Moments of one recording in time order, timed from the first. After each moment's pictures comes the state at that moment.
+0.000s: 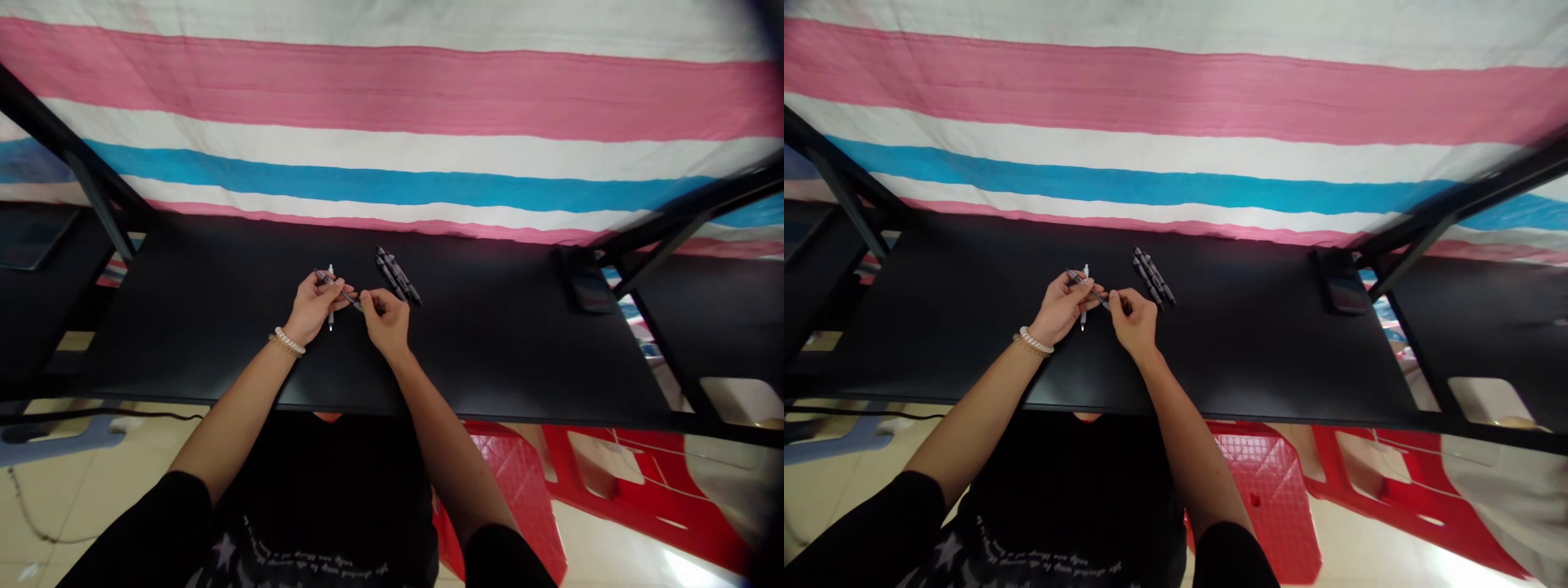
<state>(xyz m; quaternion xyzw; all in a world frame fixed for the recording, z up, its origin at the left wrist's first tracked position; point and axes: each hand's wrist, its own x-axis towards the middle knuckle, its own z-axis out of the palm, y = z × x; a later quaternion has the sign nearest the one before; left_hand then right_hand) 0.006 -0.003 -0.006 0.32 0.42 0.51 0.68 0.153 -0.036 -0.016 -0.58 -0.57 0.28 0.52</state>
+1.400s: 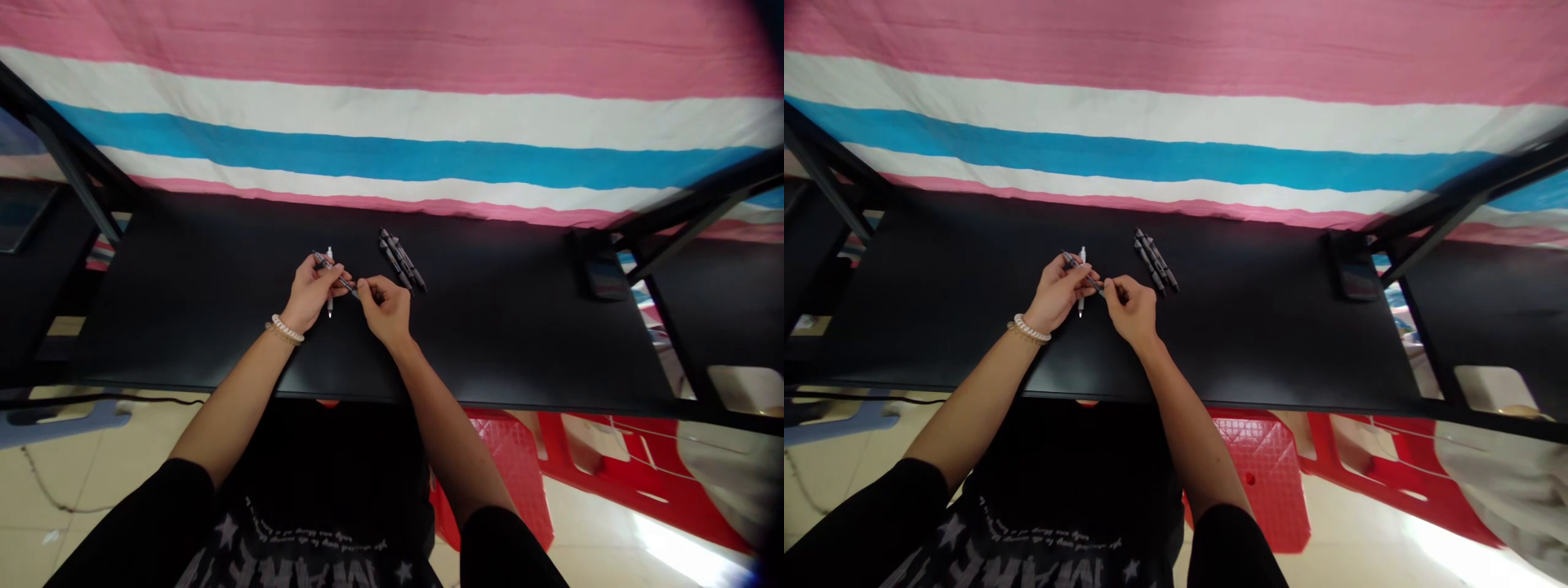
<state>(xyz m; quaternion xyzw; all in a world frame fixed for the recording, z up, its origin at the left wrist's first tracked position) 0.005 -0.003 -0.002 0.34 0.45 0.49 0.66 0.153 -0.039 -0.022 -0.56 -0.61 0.27 0.50</state>
